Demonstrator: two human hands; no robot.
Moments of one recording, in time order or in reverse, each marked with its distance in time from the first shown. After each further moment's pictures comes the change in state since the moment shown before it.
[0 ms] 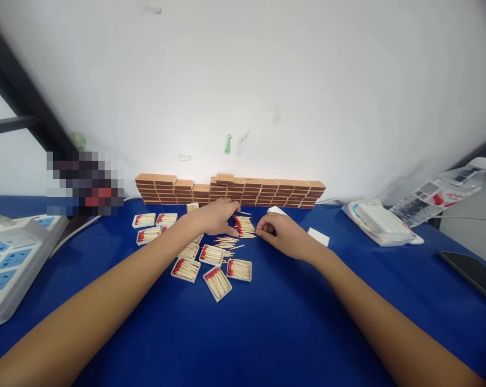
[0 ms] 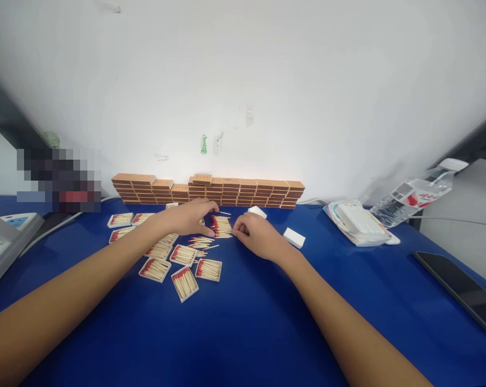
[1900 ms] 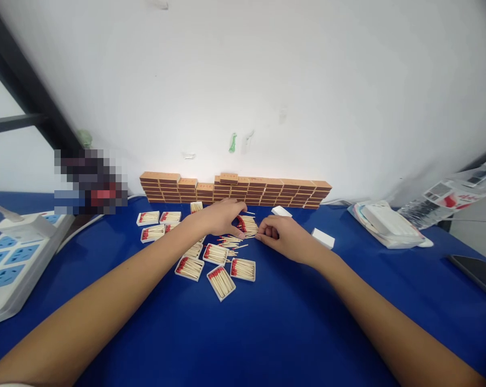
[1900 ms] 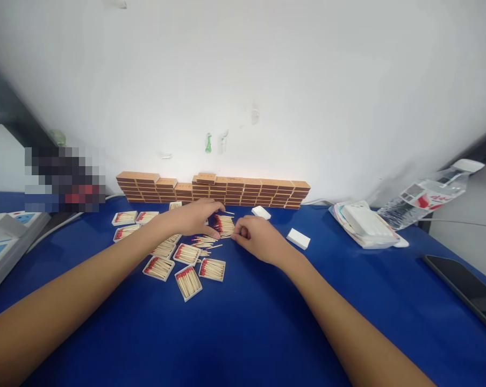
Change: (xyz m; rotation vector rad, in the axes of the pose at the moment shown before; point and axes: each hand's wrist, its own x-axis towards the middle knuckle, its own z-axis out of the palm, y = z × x) left_hand -0.002 0.005 0.001 -0.027 -0.003 0.015; right_hand -0.005 -0.012 0.001 -0.017 -0.018 -0.011
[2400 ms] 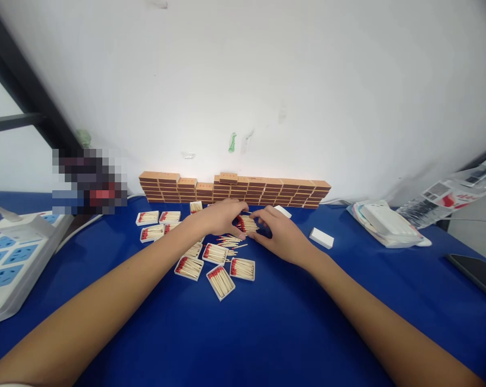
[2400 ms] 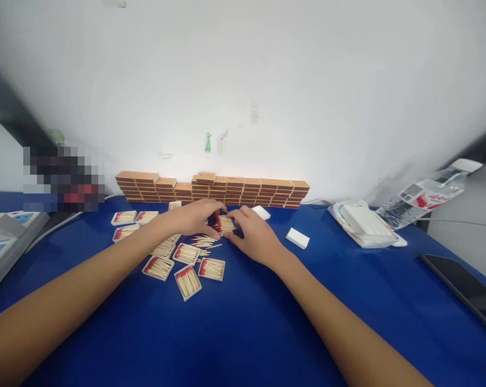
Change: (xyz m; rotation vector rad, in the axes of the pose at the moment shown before) left_hand 0.003 0.001 0.002 -0.018 0.025 0.030; right_hand 0.005 0.001 0.013 -0.090 0.182 -0.143
